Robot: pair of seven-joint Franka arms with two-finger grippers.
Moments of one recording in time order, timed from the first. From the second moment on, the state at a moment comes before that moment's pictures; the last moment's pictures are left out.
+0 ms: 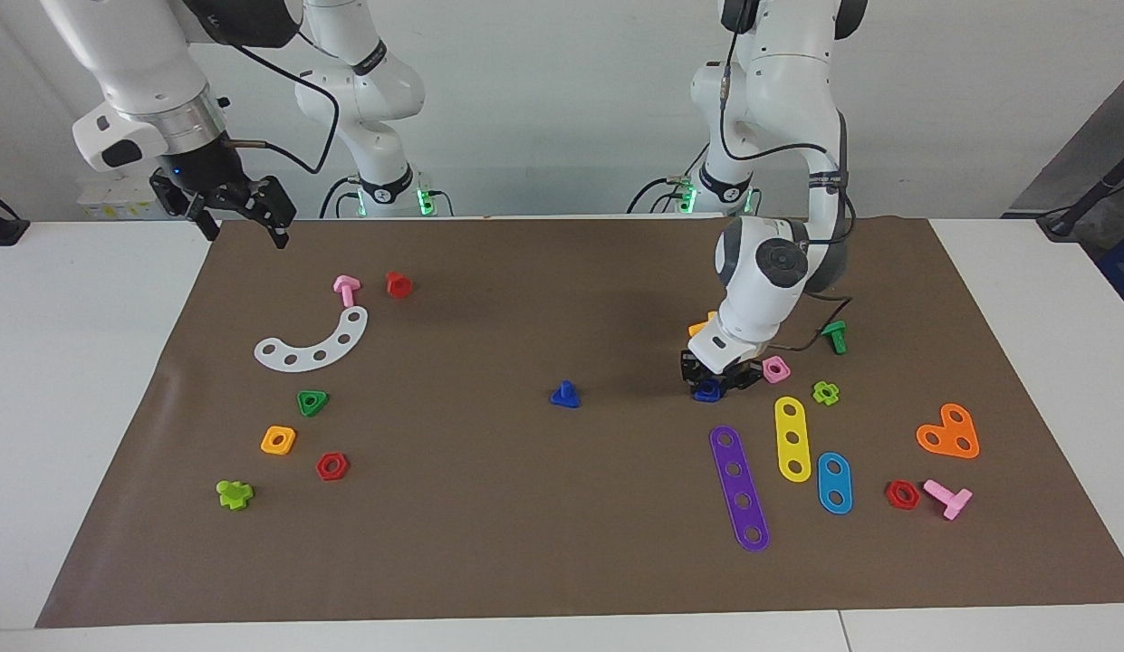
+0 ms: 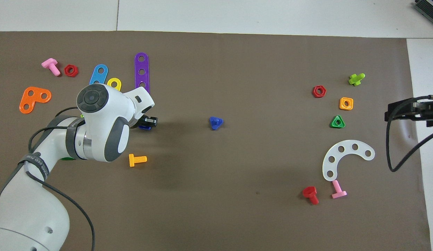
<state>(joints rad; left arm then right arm) -0.46 0.32 0.15 -1.99 -0.15 2.34 0.02 0.07 -0.04 -0.09 -1.61 -0.03 1.56 0.13</state>
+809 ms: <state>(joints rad) -0.64 0.40 0.14 -1.65 -0.16 2.10 -0.34 0.06 -0.04 -0.09 -1.61 -0.03 1.56 0.13</state>
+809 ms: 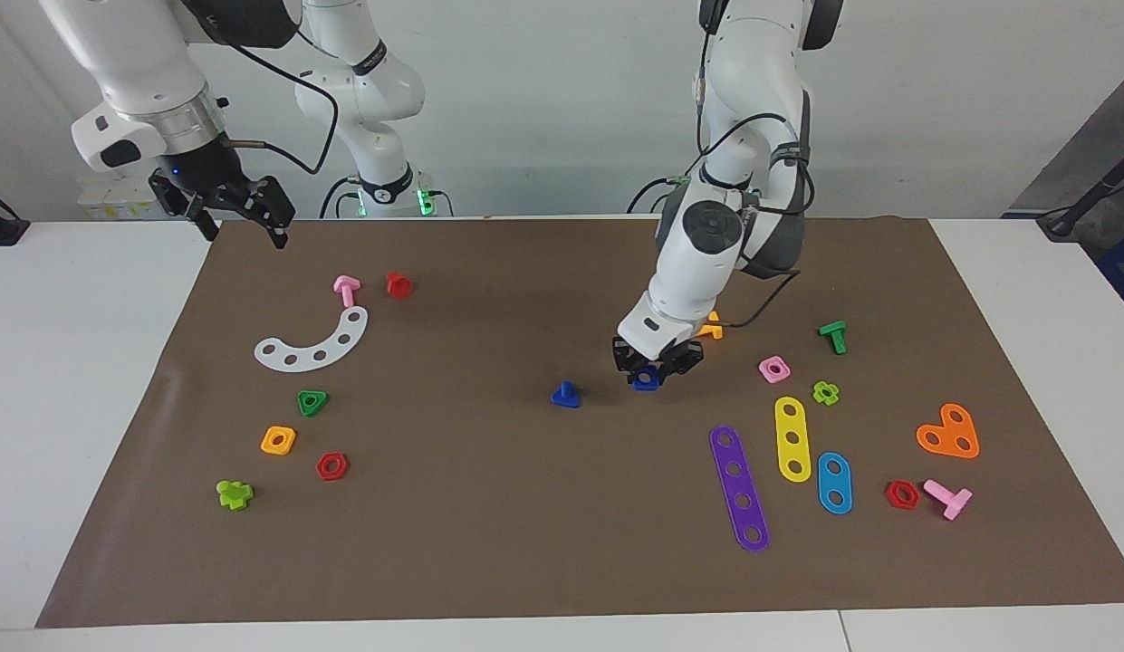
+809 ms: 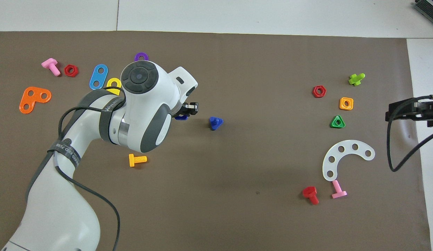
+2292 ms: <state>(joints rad) -0.76 0.59 0.13 -1.41 -0.16 2.04 -0.44 0.06 -0.04 -0.09 -1.61 -0.03 1.56 0.13</state>
